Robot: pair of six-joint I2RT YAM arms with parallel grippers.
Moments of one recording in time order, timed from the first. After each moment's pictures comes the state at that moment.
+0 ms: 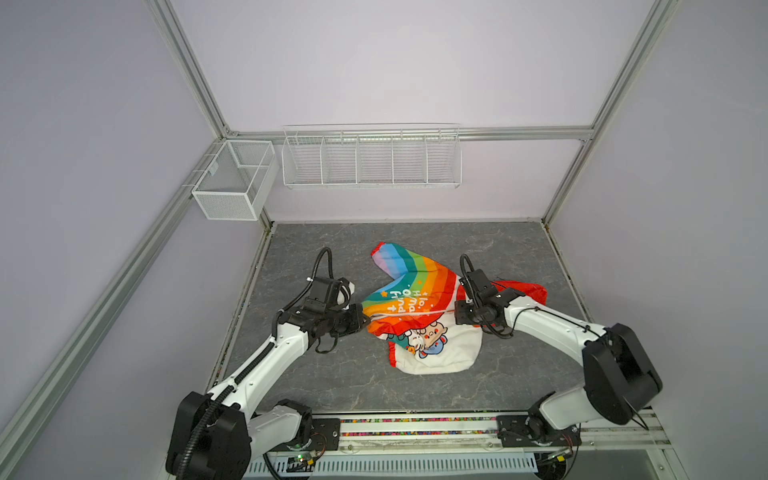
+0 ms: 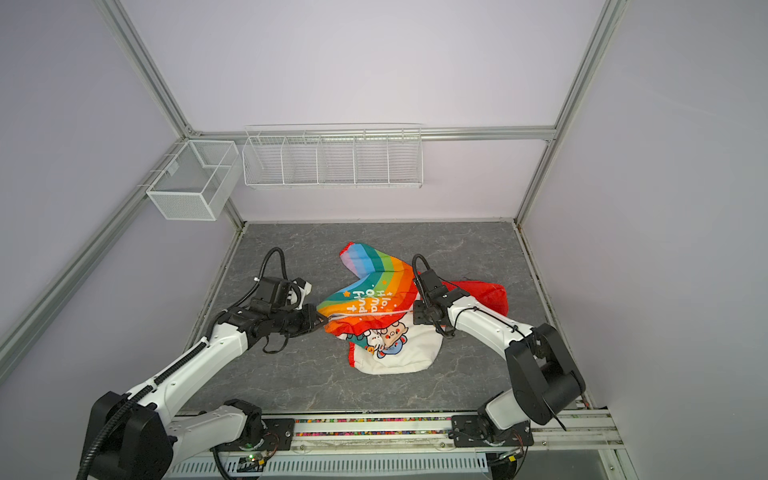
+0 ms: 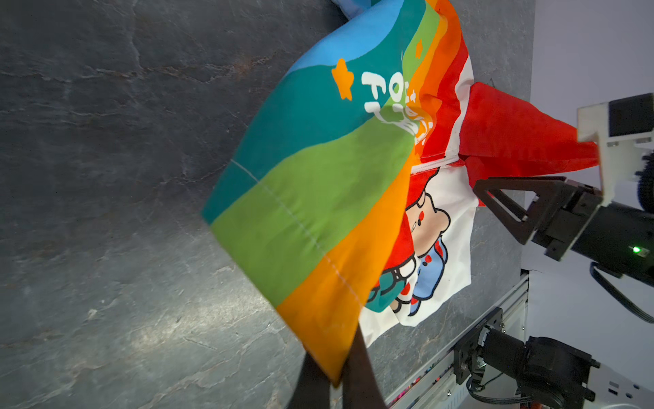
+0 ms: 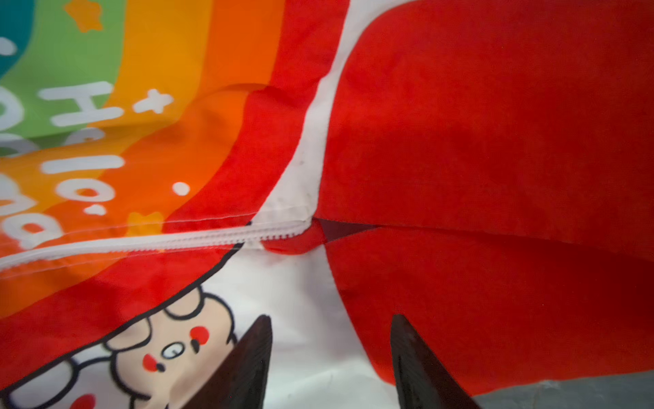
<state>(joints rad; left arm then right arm) -0.39 1.16 0.74 -0.52 0.45 -0.56 0.54 1.53 0.90 -0.55 0.10 0.48</state>
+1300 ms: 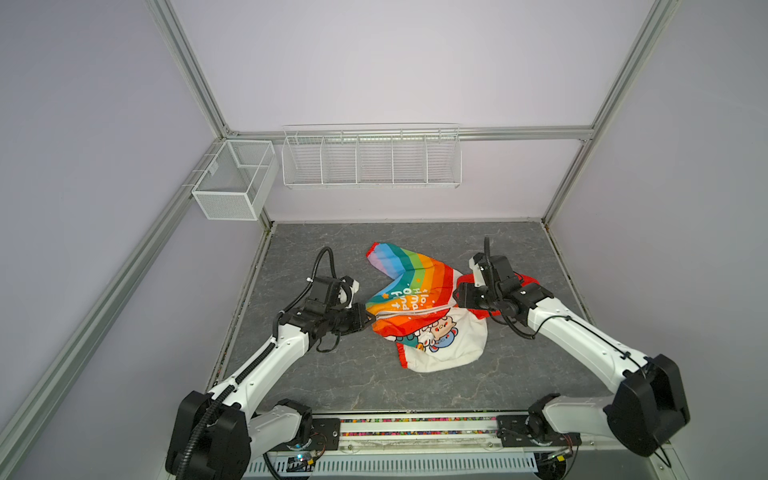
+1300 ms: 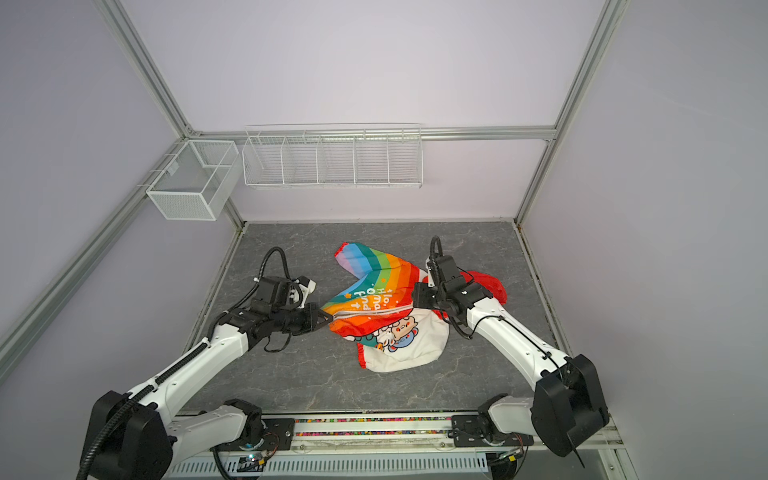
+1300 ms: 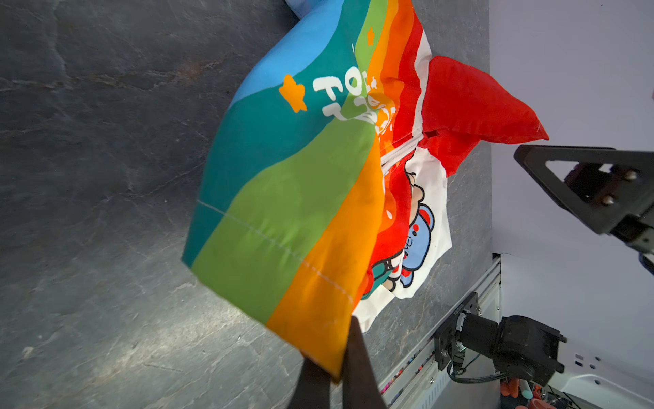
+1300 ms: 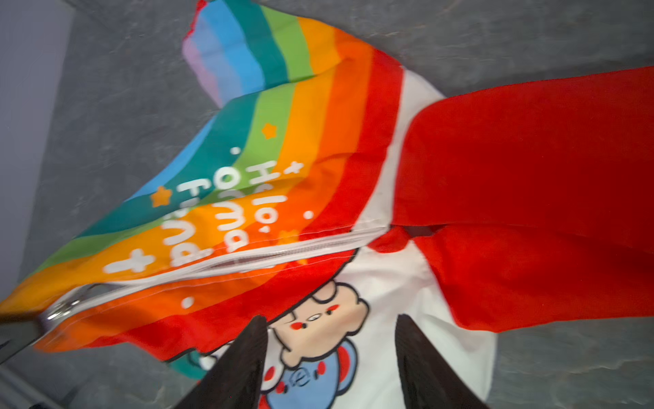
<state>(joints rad) -0.40 1.16 0.72 -0.44 0.53 -0.56 0.54 1.32 1.00 -0.53 -0.09 0.50</state>
